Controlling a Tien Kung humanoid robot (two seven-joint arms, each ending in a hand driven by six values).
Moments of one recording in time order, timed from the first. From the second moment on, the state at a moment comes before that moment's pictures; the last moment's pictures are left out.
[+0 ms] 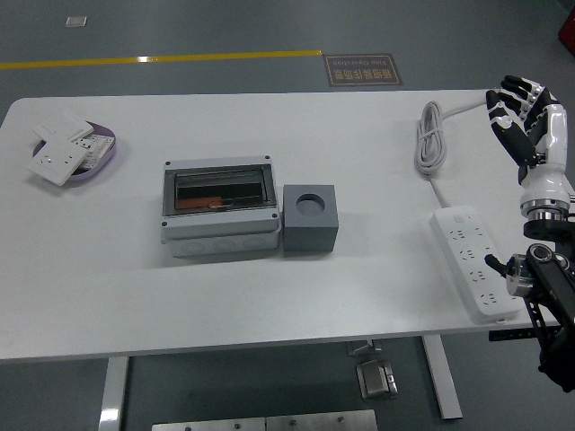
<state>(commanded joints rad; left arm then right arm) 0.07 0.09 -1.21 -0.18 1.11 0.08 0.18 0.23 -0.24 1.40 1.31 -1.17 -0.39 0.34</state>
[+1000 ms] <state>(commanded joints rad) 0.08 0.08 -1.22 -0.18 1.11 0.07 0.18 0.24 -0.23 1.38 1.31 -1.18 -0.39 0.34</state>
